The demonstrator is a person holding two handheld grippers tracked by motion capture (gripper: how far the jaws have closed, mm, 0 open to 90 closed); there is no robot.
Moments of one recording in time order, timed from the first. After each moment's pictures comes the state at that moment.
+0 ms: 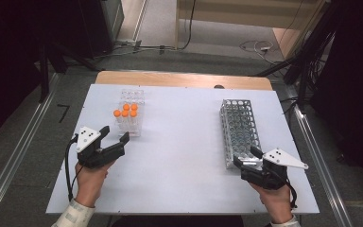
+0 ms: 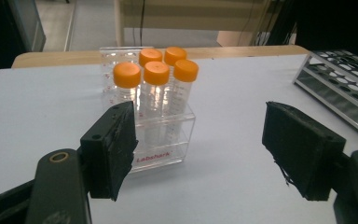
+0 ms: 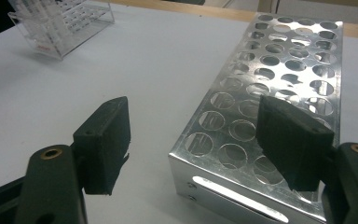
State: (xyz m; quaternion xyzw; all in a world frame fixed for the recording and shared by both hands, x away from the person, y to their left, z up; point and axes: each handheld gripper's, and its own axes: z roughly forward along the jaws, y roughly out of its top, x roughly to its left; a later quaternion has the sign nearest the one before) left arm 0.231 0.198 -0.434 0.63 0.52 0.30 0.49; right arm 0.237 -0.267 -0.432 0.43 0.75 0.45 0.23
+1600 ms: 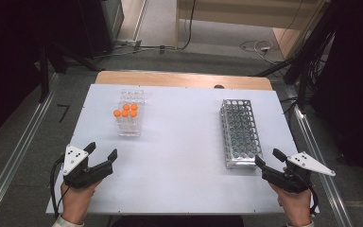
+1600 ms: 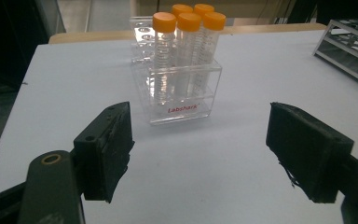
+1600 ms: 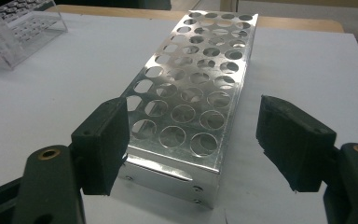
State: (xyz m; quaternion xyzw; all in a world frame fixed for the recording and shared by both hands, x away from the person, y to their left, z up) left arm 0.190 0.223 -0.457 0.63 0.54 0.32 0.46; right arm 0.232 -0.320 -0.434 0.48 0.71 0.45 0.26
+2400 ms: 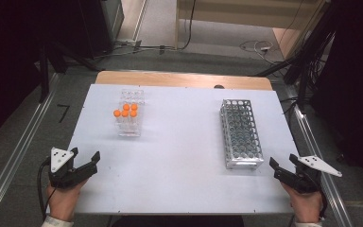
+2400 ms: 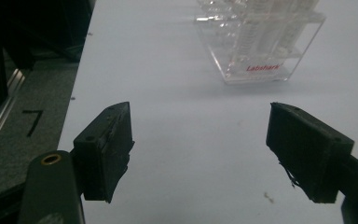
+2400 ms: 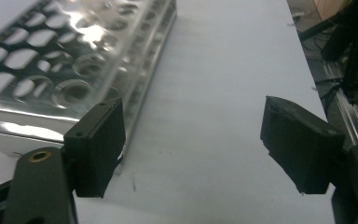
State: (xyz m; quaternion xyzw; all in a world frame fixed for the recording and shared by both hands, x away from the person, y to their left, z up) left arm 0.196 0.268 -0.489 0.62 0.60 0.33 0.39; right arm 0.246 -0.364 -0.466 0.55 0.69 0.38 0.29
